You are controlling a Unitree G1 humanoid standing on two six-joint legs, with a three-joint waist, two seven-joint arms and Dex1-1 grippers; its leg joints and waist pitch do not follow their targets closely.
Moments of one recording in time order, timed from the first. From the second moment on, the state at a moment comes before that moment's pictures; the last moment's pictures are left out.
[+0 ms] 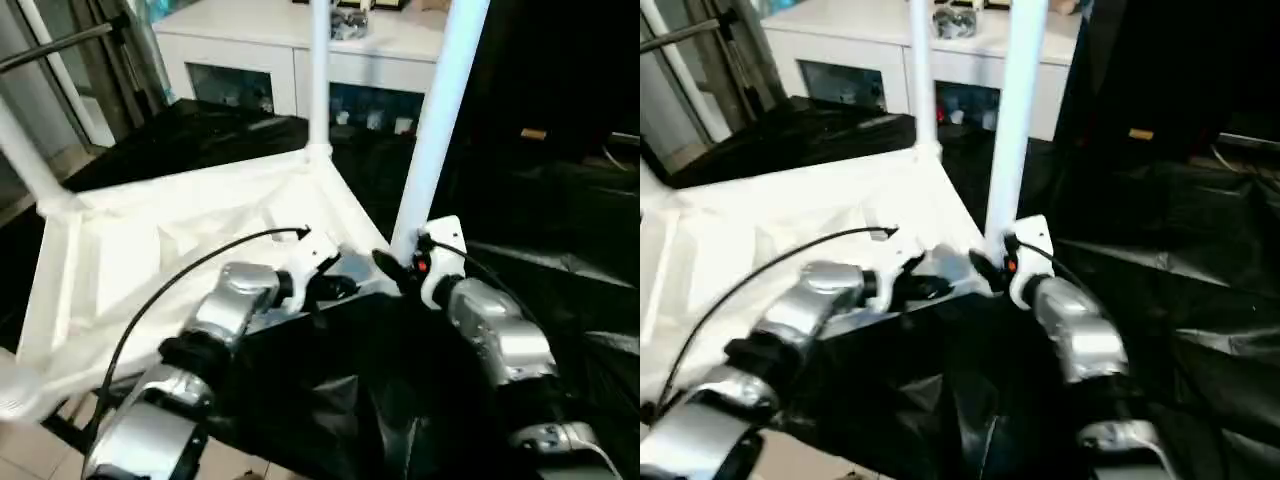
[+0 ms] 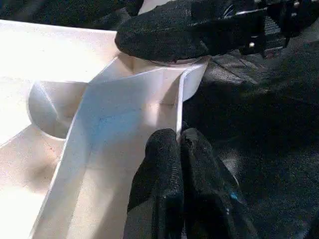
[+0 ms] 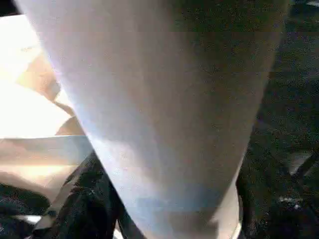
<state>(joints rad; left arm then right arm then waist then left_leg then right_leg) -0.66 0.11 -0.23 0.74 0.02 0.17 -0.89 -0.44 -0.13 0.00 0.45 0.11 0.31 0.40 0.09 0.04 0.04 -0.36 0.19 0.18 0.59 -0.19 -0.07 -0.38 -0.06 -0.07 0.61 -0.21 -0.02</state>
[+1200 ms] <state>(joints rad) -0.57 0.31 -0.29 0.59 -0.05 0.12 -1.33 -0.29 -0.45 0.14 0.21 0.27 0.42 1.12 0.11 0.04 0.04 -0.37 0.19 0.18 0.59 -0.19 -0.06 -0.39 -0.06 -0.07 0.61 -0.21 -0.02</state>
